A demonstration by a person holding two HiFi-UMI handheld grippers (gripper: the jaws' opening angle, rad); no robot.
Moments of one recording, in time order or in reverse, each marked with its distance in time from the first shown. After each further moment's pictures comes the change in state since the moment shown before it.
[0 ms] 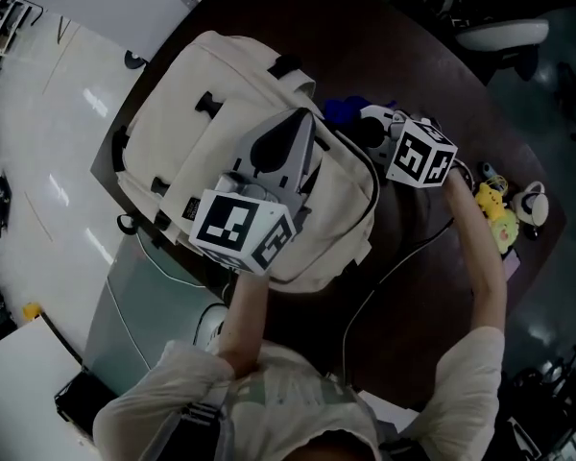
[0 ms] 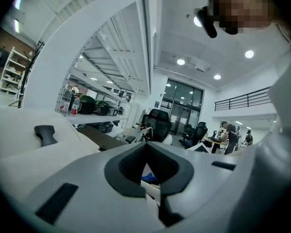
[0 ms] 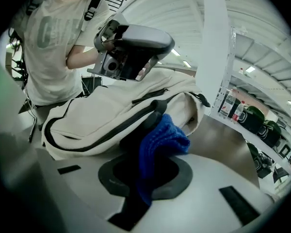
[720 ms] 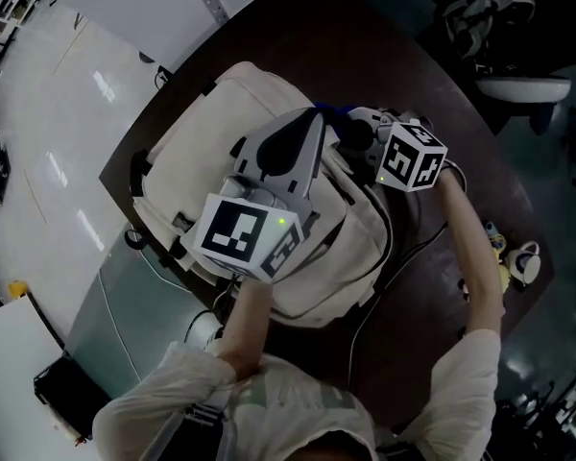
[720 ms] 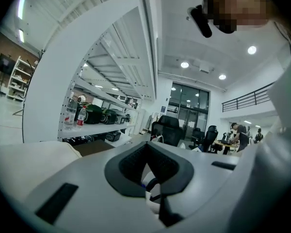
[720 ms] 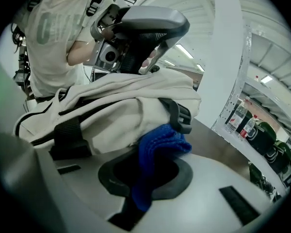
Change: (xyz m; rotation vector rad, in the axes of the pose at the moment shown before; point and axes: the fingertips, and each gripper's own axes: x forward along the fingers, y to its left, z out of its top) left arm 0.030 0.063 0.054 0.019 -0.076 0.082; right arm 0.048 -0.084 0.036 -0.152 -0.004 0.091
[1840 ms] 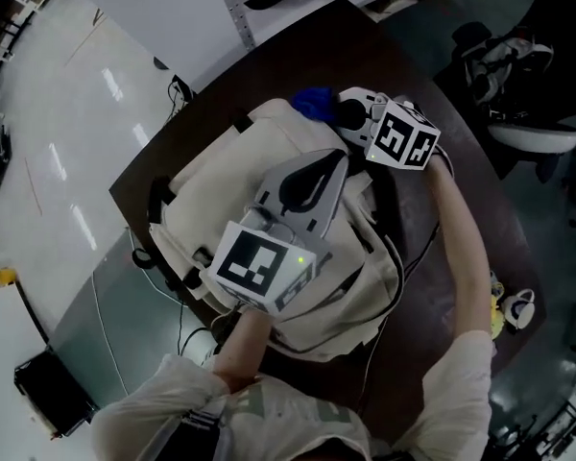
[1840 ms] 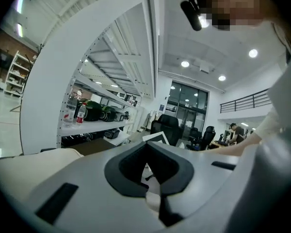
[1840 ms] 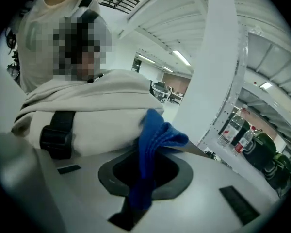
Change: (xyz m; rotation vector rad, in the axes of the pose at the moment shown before) left arm 0.006 0.021 0.006 -0.023 0.020 -0.042; right arm 0.039 -0.122 0.027 -0.043 -0.053 -0.060
